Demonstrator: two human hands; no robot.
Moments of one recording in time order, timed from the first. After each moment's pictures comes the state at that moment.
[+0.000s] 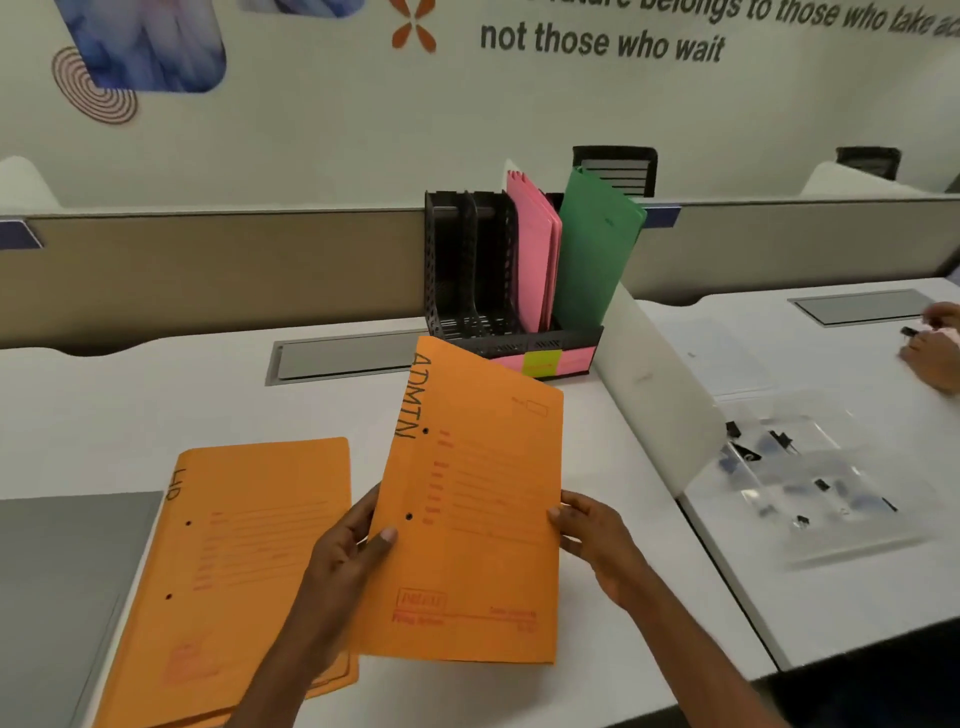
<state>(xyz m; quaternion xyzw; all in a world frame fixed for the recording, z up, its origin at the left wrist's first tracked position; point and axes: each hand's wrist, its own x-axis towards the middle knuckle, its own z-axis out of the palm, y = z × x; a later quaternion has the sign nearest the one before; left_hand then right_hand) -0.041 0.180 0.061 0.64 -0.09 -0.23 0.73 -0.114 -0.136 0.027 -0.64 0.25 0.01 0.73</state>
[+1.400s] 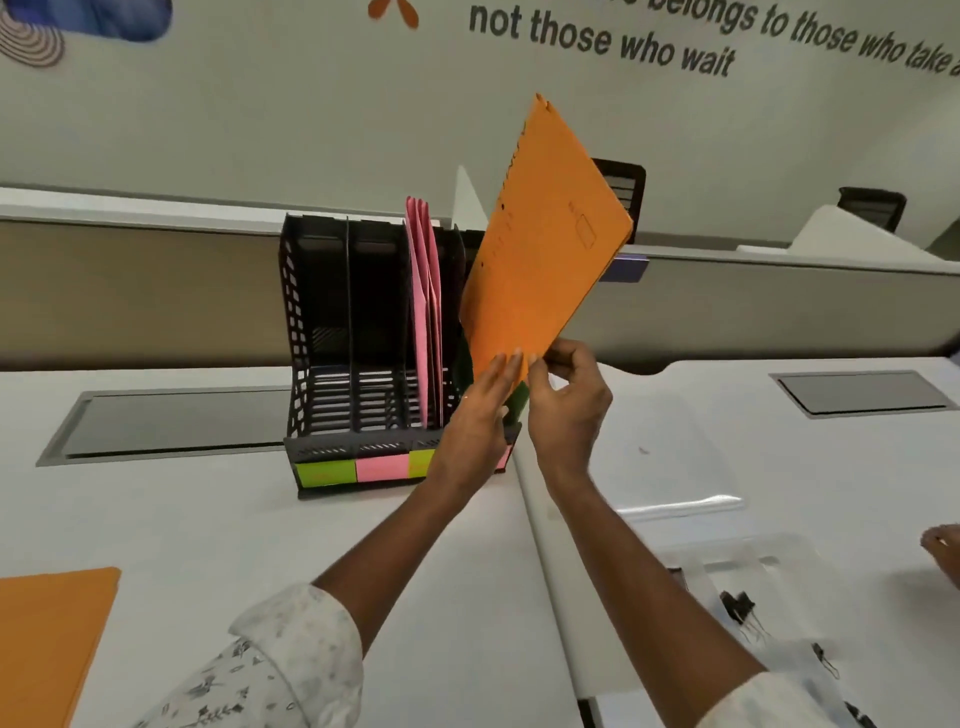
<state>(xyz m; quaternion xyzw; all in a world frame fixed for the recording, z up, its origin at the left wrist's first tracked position) 0.200 -0.268 0.078 0.80 -0.35 0.04 0.48 0.150 -0.351 0.149 -0.76 0.21 -0.43 0.44</state>
